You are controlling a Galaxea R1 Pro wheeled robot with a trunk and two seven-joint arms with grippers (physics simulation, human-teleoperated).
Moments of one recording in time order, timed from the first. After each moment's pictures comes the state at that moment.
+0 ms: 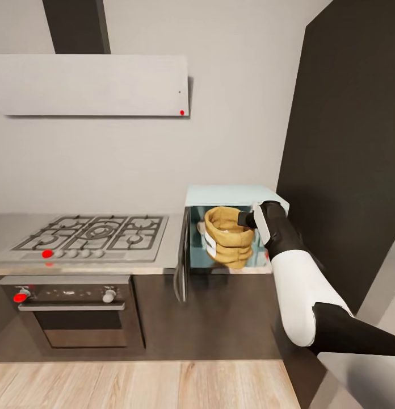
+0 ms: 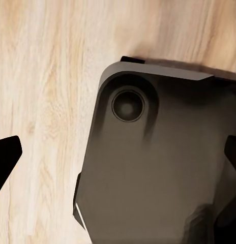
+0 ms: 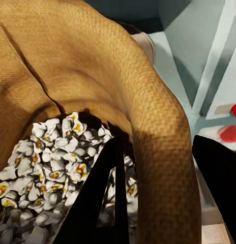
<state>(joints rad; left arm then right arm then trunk) 0.00 -0.06 0.01 -0.03 0.16 -0.21 0.18 -1.18 0.17 -0.22 -0.75 0.05 0.87 -0.14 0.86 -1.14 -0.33</state>
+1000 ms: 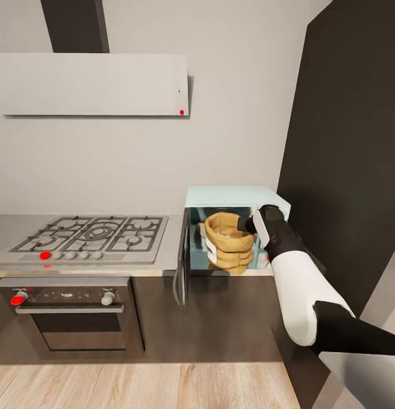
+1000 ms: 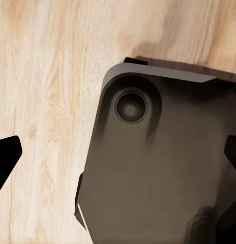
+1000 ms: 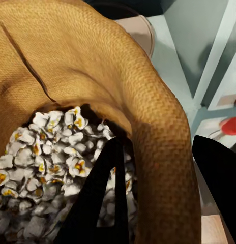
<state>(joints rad) 0.00 -0.06 0.01 -0.03 0.17 -0.21 0.19 -1.18 0.16 -0.22 -0.69 0.06 0.86 -0.14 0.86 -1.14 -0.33</state>
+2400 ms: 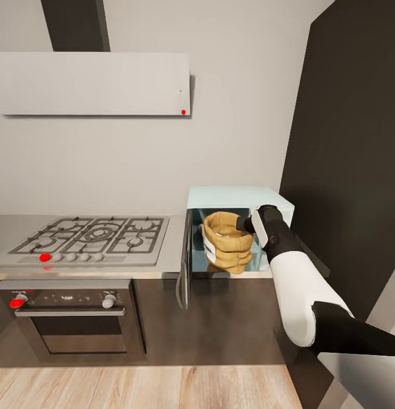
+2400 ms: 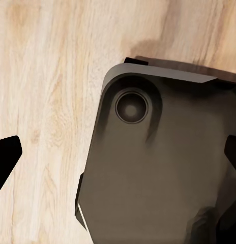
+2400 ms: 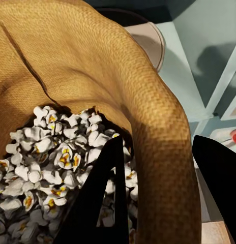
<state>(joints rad) 0.00 -0.06 0.02 -0.03 0.17 -0.21 0.19 -1.18 0.17 -0.22 -0.70 0.06 0.85 -0.14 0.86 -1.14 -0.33</state>
